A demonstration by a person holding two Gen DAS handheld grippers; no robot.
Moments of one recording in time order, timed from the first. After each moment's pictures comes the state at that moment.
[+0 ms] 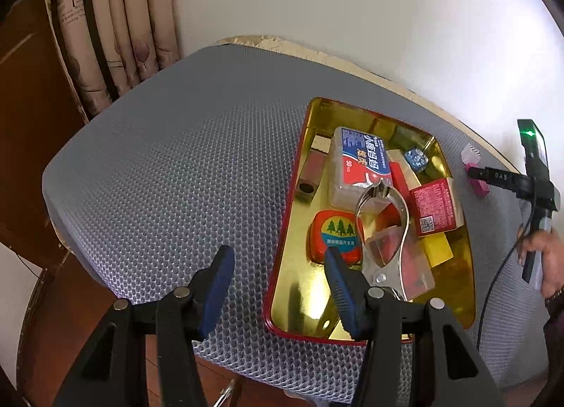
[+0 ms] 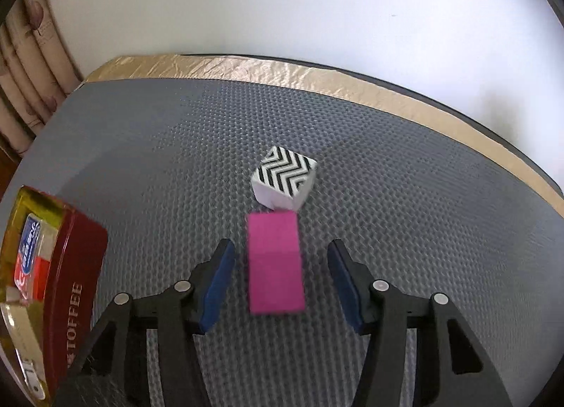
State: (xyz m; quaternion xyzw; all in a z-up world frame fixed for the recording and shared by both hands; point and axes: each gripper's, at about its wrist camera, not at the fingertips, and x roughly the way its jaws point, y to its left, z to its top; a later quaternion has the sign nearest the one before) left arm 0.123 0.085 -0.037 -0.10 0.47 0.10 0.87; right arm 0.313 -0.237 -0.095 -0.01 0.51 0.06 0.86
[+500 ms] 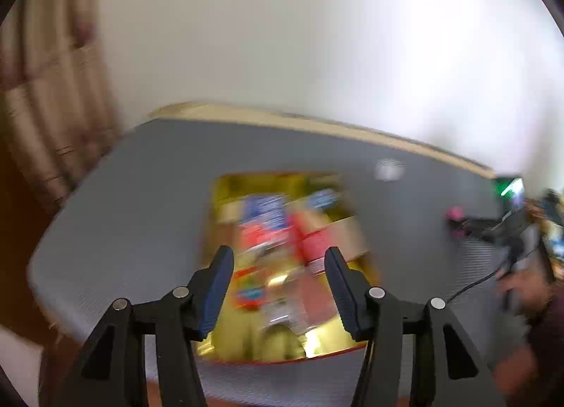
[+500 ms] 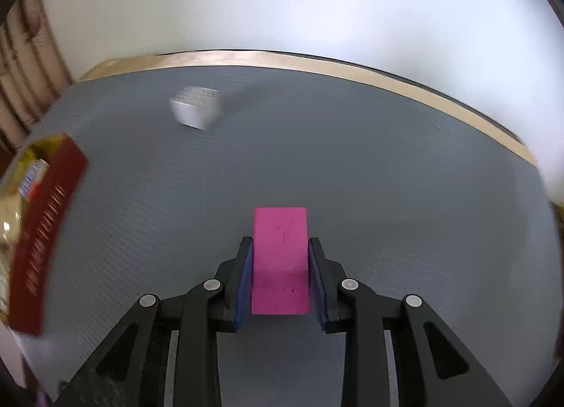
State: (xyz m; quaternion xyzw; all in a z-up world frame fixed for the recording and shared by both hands) left arm 0.133 0.018 0.047 -0.03 0.40 -0.06 0.91; right arm 0.196 -0.341 -0.090 -0.01 0.48 0.00 0.87
